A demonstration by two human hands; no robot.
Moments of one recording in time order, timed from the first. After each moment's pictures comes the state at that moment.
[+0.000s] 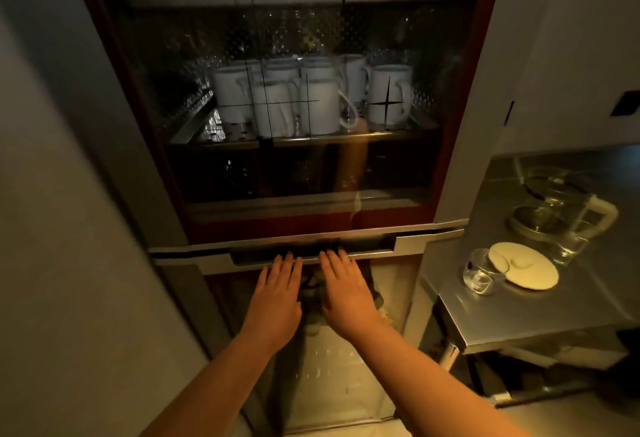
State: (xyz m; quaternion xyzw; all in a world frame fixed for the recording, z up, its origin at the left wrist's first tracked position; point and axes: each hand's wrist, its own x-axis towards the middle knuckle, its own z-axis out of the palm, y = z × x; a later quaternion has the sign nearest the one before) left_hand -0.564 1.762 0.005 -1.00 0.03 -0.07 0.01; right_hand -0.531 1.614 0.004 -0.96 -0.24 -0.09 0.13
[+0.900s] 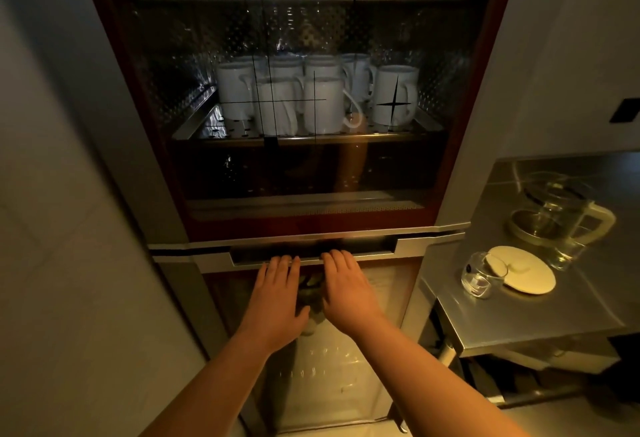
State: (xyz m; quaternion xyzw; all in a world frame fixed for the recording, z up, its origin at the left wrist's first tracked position) left_hand -0.566 1.764 0.008 -1.00 0.04 -0.07 -0.03; right_hand -0.532 1.617 0.022 -0.96 -0.23 -0.12 0.14
